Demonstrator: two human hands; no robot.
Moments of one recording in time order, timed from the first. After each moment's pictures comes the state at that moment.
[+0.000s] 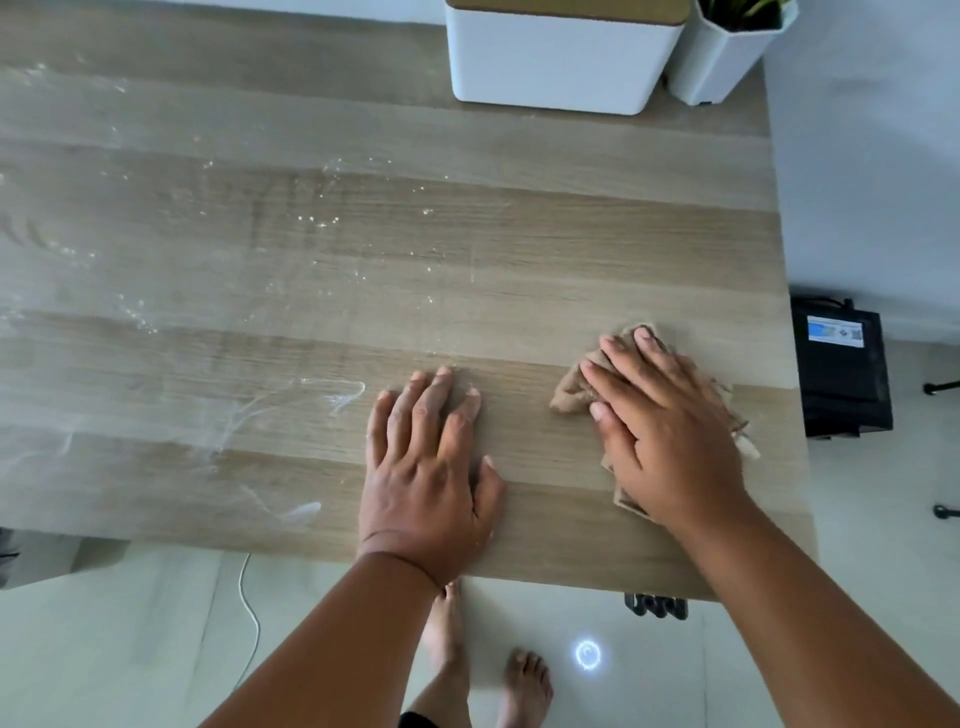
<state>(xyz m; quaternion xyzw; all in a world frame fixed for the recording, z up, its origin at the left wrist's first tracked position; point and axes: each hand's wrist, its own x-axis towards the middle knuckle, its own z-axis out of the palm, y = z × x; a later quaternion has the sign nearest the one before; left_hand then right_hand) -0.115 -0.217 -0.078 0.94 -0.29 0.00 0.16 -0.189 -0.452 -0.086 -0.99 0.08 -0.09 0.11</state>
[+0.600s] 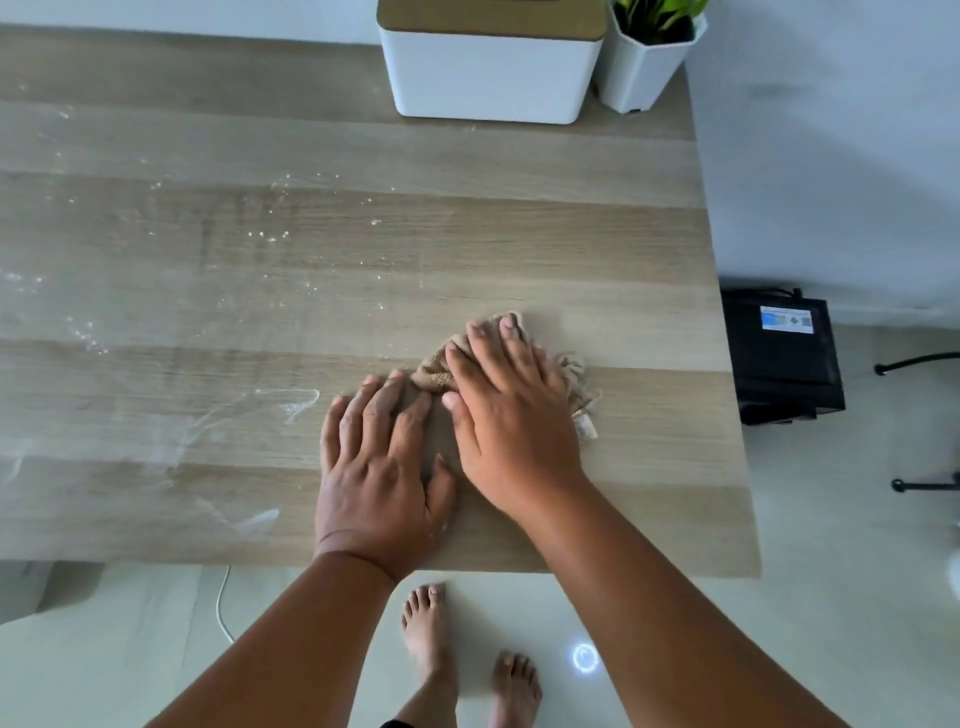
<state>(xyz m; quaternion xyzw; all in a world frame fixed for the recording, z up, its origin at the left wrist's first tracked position) -0.116 -0.217 -0.078 0.95 -0.29 -0.02 0.15 -0.146 -0.374 -0.073 -0.98 0.13 -0.01 0.15</state>
